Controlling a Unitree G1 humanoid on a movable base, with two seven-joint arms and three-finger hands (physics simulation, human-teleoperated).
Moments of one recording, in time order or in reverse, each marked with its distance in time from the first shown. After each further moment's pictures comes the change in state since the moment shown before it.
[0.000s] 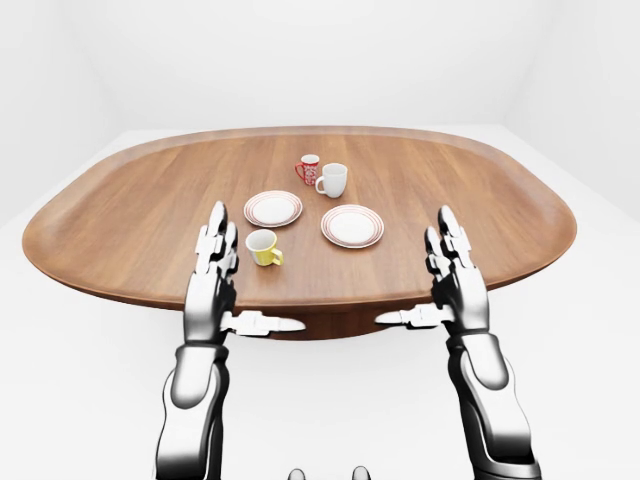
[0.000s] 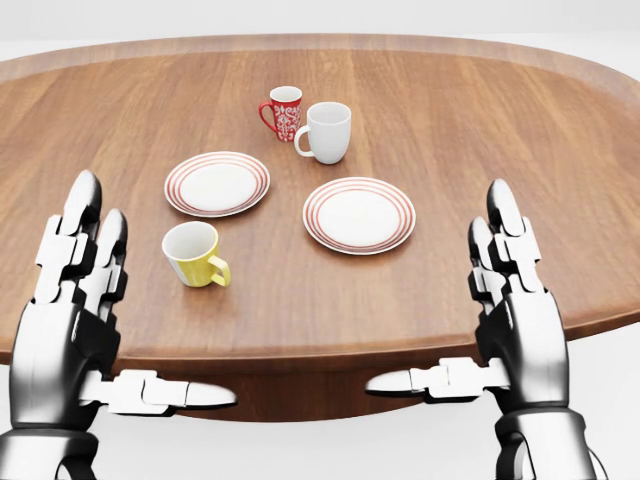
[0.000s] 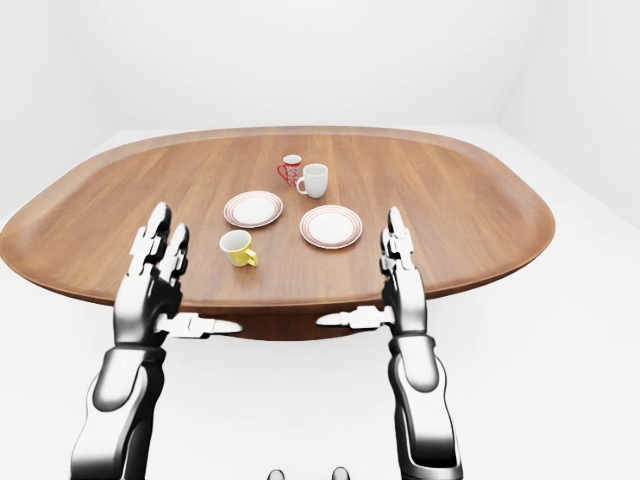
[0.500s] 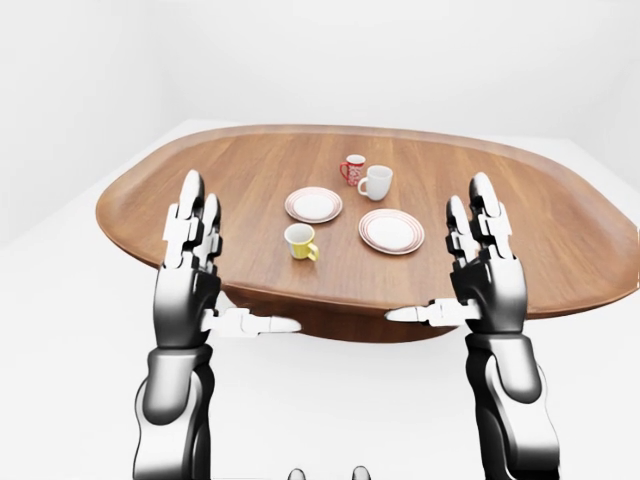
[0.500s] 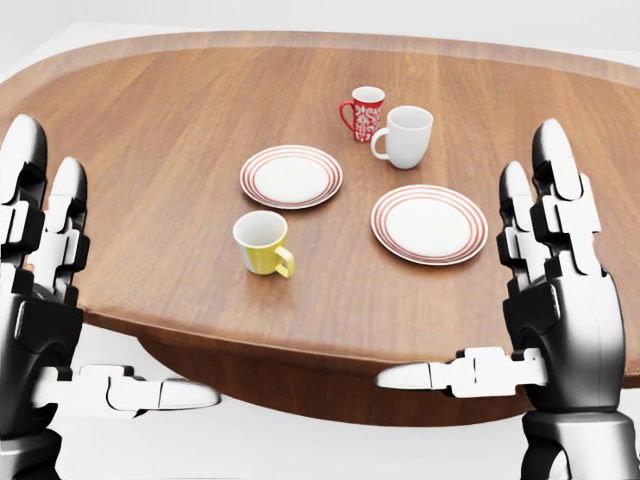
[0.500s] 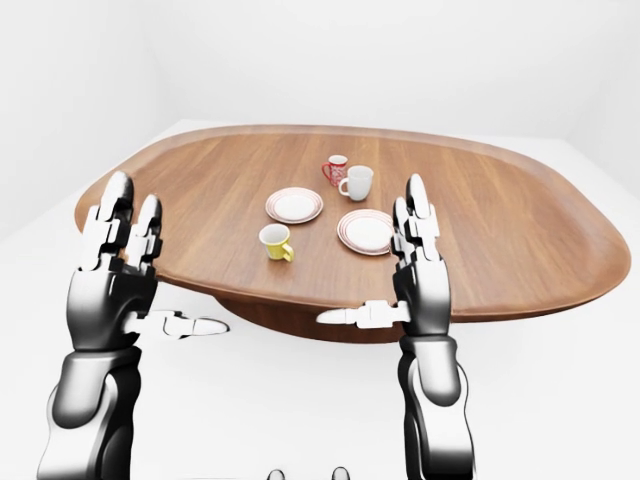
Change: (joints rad) left arm -0.009 0.004 0.031 -0.197 0.006 0.000 -0.035; right arm 0.002 -0.001 -0.014 -0.223 0.016 0.000 0.009
